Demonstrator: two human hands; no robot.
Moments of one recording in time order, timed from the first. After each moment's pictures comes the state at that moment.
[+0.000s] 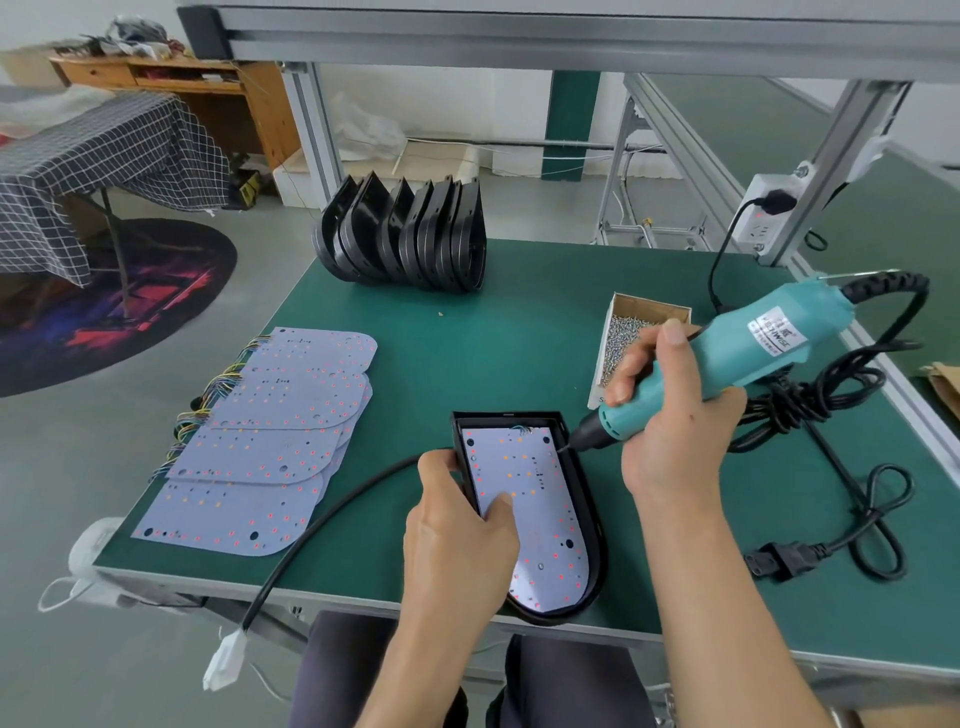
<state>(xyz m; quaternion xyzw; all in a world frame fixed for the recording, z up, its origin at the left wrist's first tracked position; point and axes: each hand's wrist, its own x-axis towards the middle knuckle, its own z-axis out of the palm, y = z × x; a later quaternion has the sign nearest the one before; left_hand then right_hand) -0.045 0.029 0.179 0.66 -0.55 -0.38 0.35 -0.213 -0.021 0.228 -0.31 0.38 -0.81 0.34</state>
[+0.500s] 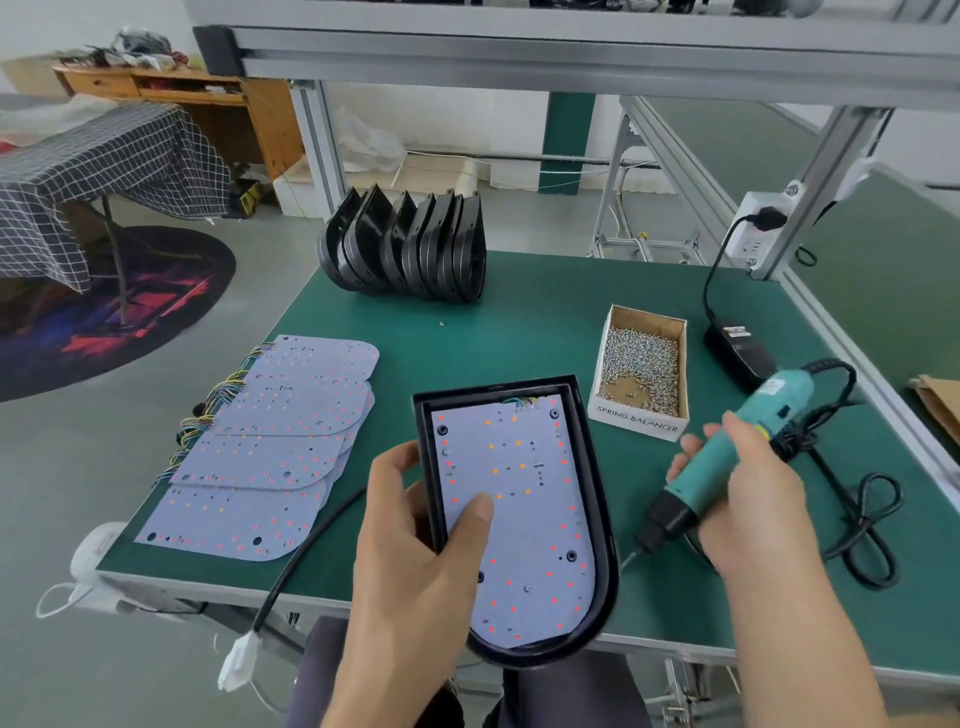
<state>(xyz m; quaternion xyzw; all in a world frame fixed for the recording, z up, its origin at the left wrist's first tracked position) -0.015 0.060 0.217 0.53 -0.52 -0.43 0.51 -0.269 0.017 0.206 -0.05 0.56 -0.70 0.43</state>
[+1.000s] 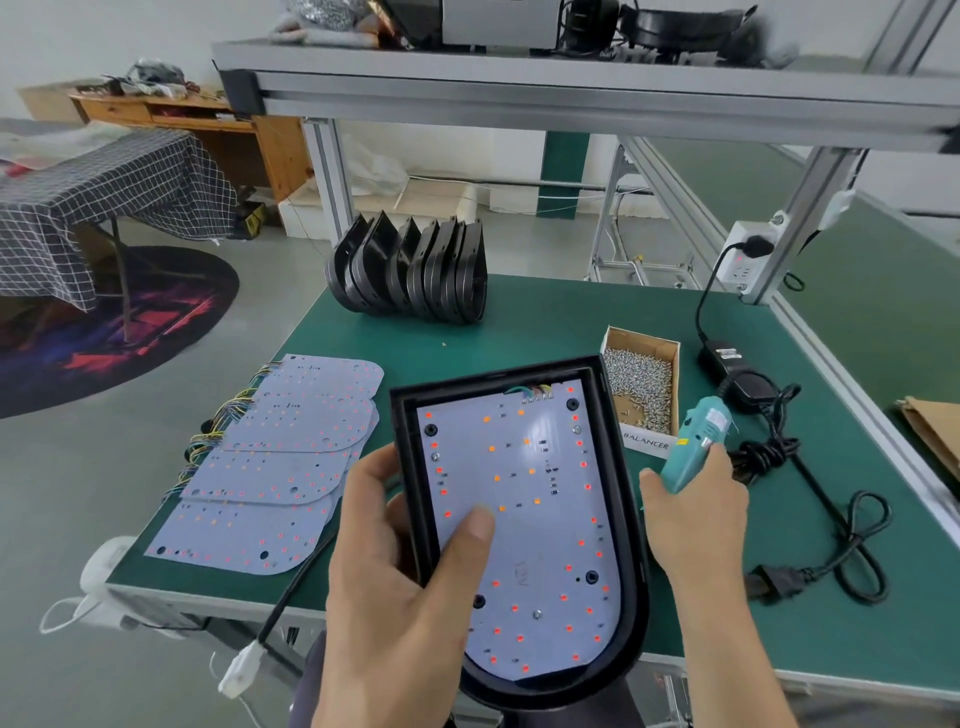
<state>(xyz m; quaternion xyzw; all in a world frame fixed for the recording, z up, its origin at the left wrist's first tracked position) -0.009 0.082 0.253 0.46 -0.52 -0.43 0.58 -0.245 0.020 0.188 -0.31 0.84 -0.40 0.18</state>
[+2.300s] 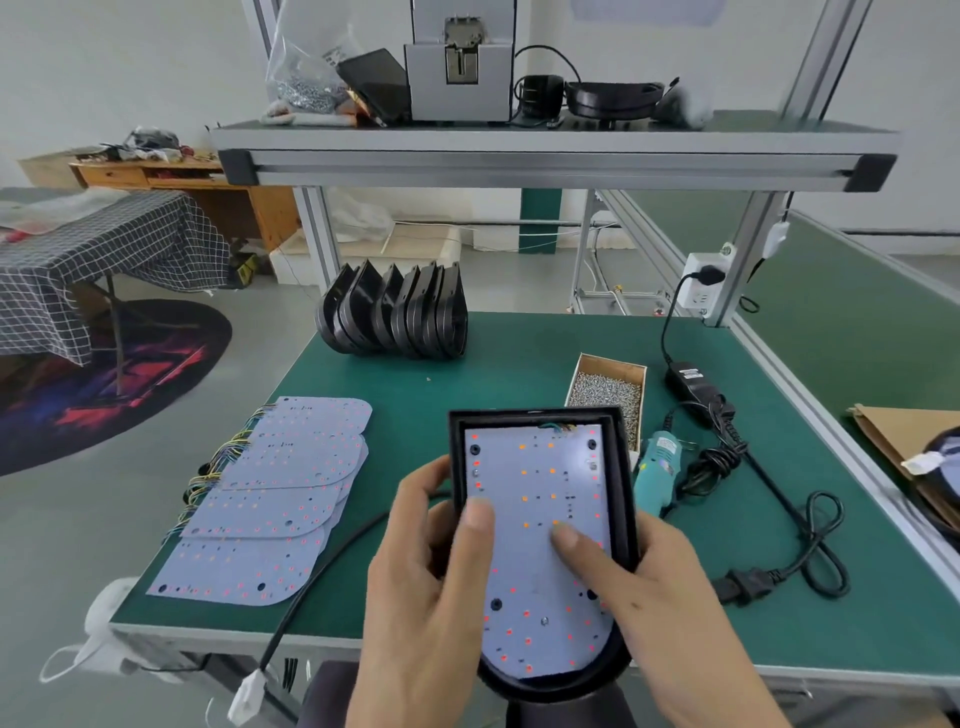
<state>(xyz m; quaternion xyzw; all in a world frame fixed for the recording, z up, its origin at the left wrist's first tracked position) -0.029 0.081 0.253 0.45 -0.57 -0.40 0.56 -0.197 0.105 0.253 -0.46 0.53 -0.55 0.46</state>
